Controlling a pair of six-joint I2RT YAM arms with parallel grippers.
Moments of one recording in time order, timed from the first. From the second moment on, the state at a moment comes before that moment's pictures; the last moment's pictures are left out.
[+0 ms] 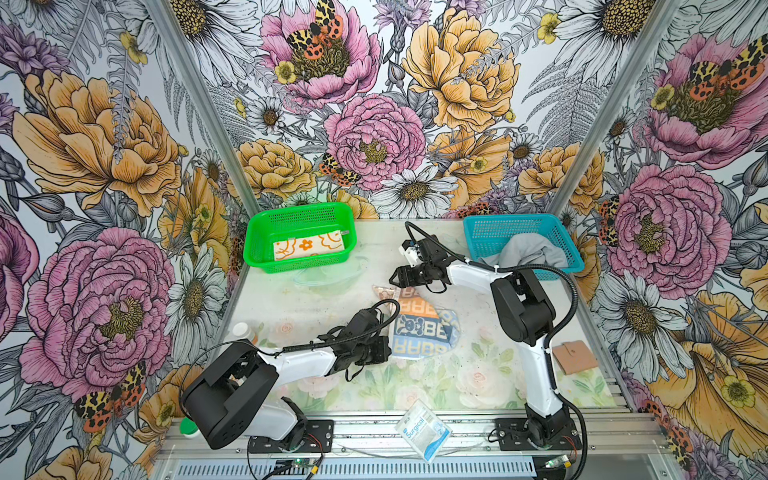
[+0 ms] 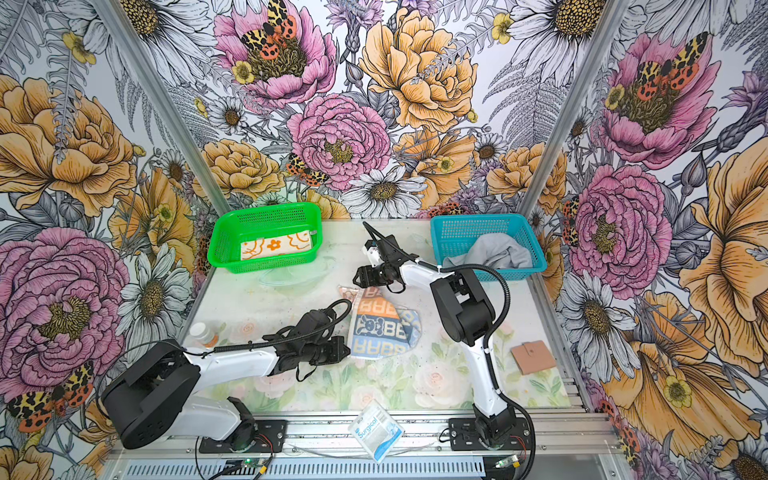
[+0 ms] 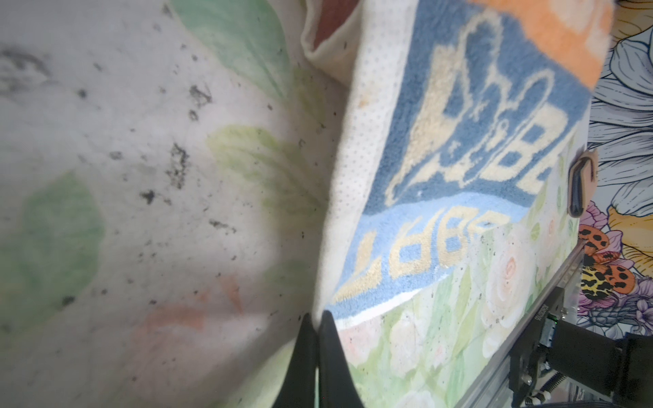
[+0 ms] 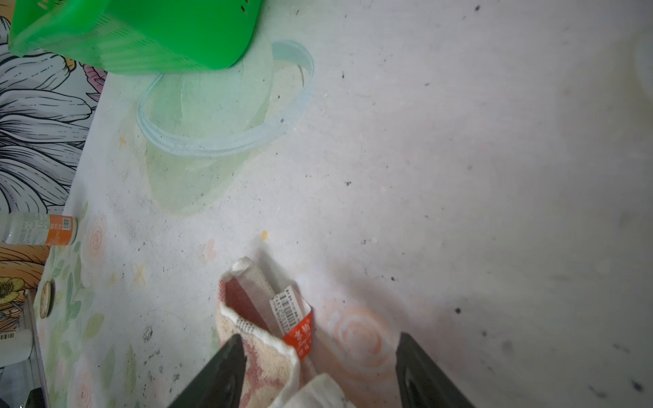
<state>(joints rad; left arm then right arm) -0.73 1.39 0.48 0.00 0.22 -0.79 0.50 2.20 1.57 -0.27 -0.47 0.27</state>
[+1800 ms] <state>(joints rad) -0.69 1.28 0.62 -0.22 0.20 -0.70 0.49 1.96 1.46 -0.29 -0.49 0.22</state>
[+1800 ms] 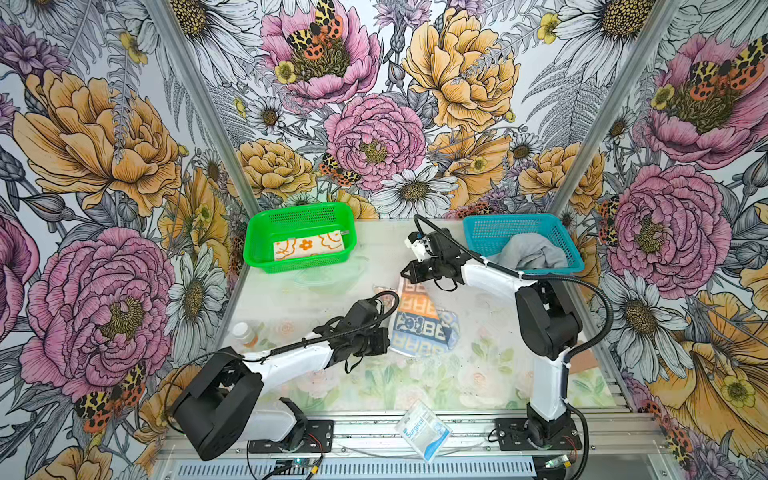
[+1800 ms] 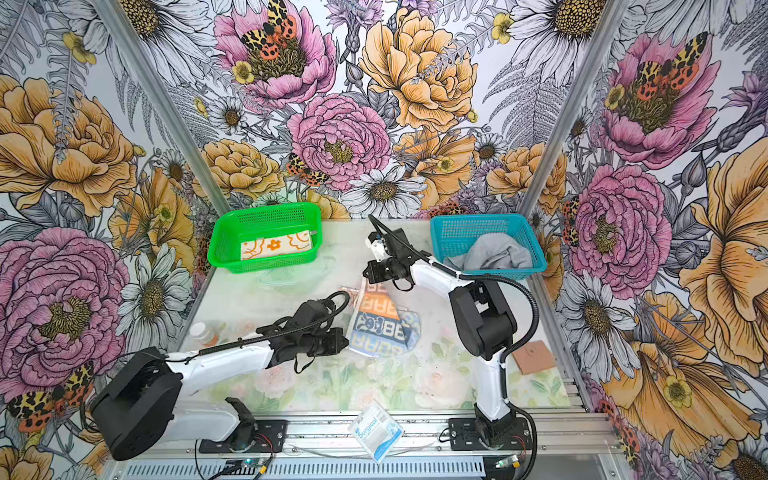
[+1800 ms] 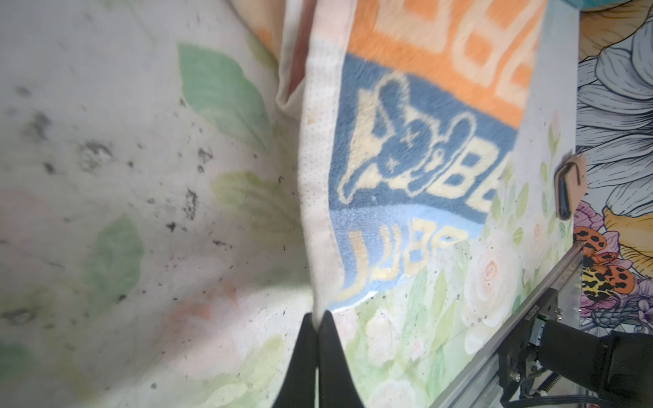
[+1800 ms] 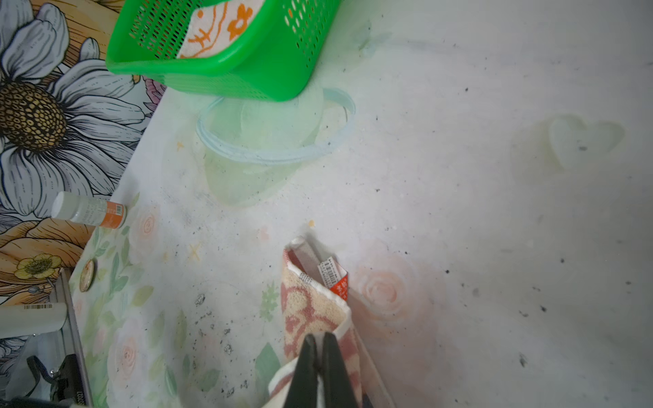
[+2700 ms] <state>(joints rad) -0.52 1.11 1.70 -0.84 0.07 -0.21 0.42 1.16 1.45 -0.11 -0.48 0.26</state>
